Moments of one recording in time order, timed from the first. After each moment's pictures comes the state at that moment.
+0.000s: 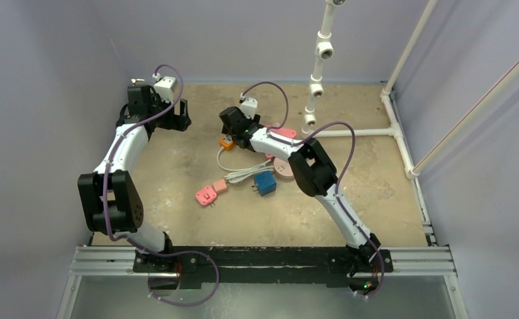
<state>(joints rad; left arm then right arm) 0.10 1.58 1.24 -0.33 0.36 0.17 0.78 2.50 2.03 -0.24 0.59 0.77</state>
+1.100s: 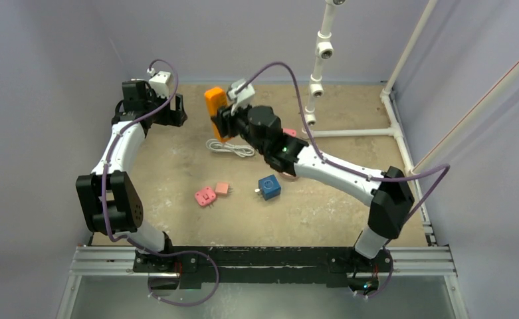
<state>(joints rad) 0.12 1.58 1.29 -0.35 0.36 0.16 0.93 1.72 1.52 0.19 0.29 0.13</state>
